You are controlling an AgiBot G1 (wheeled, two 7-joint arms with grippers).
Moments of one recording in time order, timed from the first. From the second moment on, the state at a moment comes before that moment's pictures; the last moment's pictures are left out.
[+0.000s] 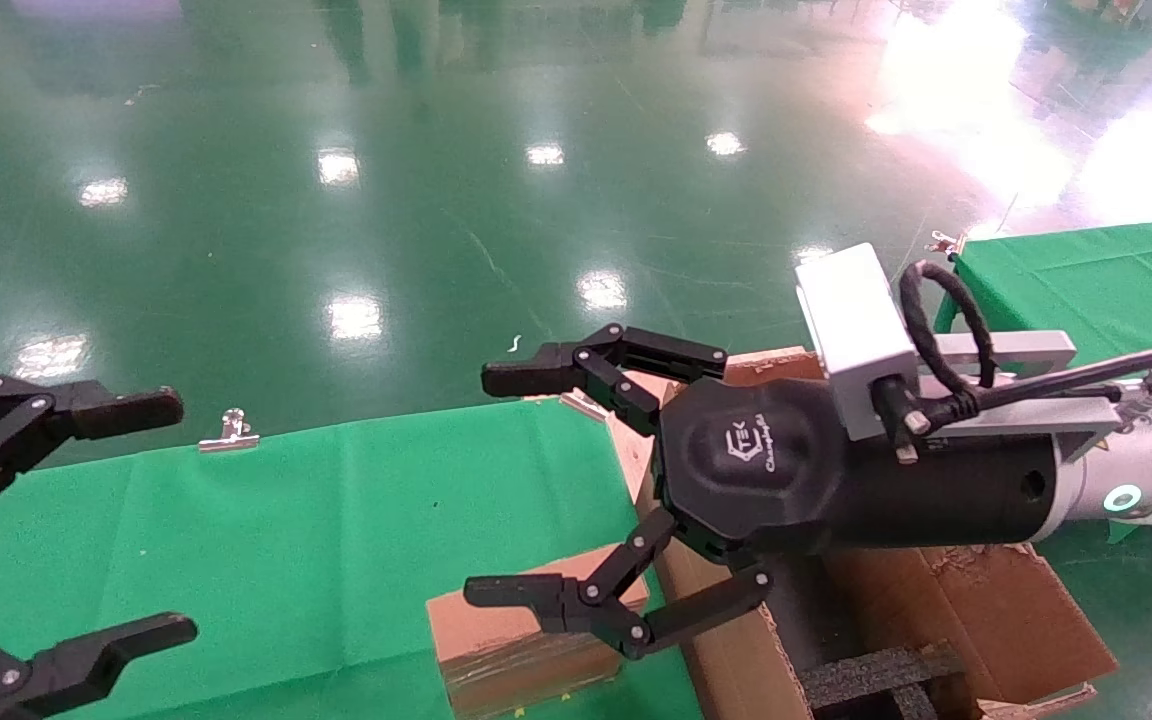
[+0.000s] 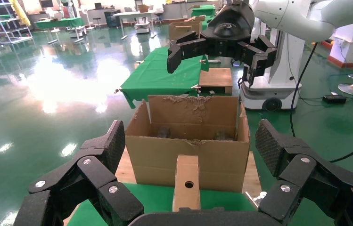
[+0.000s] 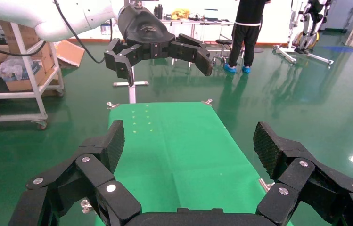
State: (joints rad) left arm -1.08 0.60 0.31 -1.27 0.70 1.48 -0.17; right arm 1.08 -0.61 -0.28 1.28 -0.73 -1.49 0.19
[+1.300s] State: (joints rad) left arm -1.08 0.60 0.31 -1.27 0.70 1.48 -0.17; right arm 1.11 -0.62 -0.32 1.29 -0.82 -1.49 0.19
